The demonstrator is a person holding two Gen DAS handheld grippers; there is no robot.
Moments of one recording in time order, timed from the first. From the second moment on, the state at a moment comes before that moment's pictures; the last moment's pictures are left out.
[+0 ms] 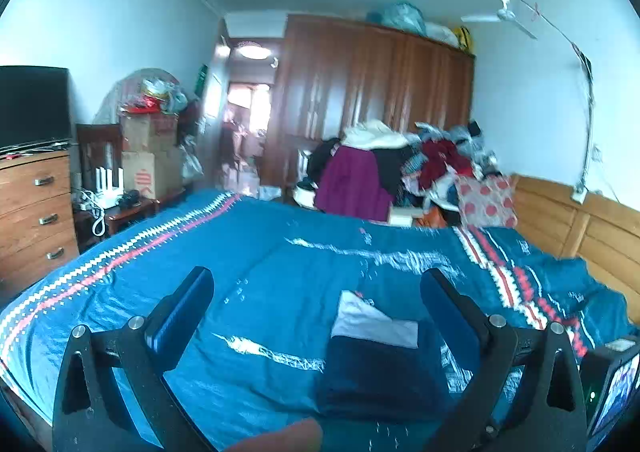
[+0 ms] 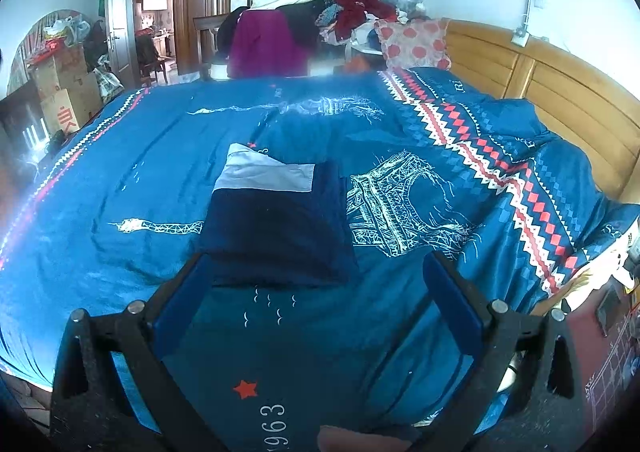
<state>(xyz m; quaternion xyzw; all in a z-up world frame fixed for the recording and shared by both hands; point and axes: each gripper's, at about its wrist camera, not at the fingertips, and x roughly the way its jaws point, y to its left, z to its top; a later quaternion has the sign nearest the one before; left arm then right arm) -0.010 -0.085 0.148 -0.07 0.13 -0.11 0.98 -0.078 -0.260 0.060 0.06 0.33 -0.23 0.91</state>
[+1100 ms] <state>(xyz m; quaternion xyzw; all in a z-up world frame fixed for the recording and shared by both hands) 0.029 -0.128 0.075 0.05 0.30 -0.14 0.94 -0.074 -0.259 0.052 0.06 0.35 -0.22 0.91</state>
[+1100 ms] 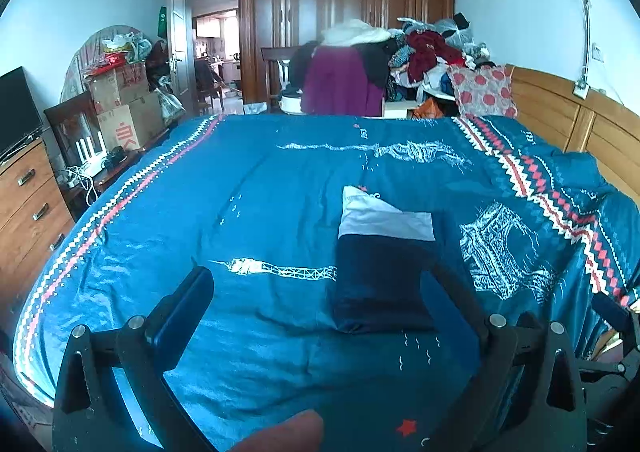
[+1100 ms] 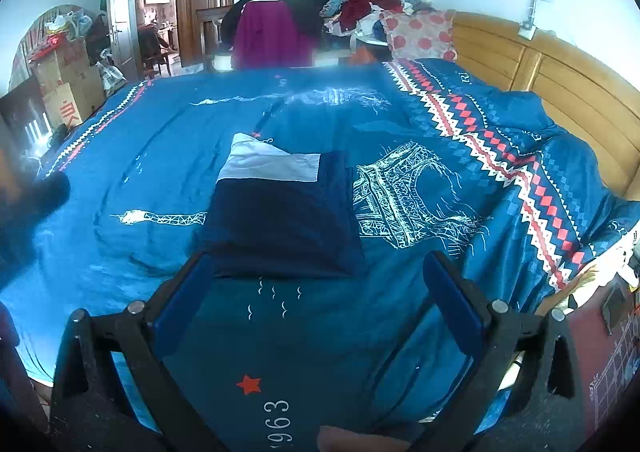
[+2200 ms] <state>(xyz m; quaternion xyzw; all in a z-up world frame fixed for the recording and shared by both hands) 0.032 -0.122 0.067 0.05 0.32 -0.14 0.94 -0.076 -0.251 0.051 0.06 0.35 -0.22 0.91</state>
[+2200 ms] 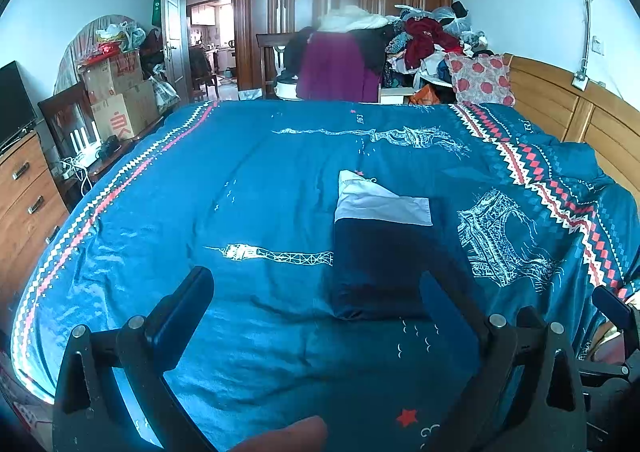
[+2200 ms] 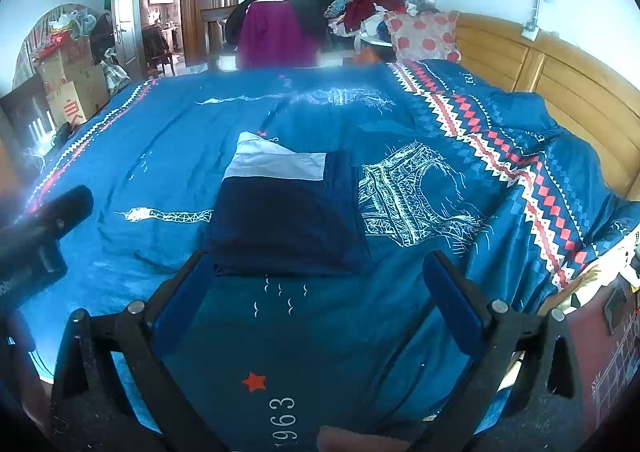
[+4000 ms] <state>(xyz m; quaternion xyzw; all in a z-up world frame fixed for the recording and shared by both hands) 0.033 -0.128 0.059 0.05 0.34 -0.15 0.93 -0.077 -0.251 0.049 0.08 0.35 -0.21 0.91</state>
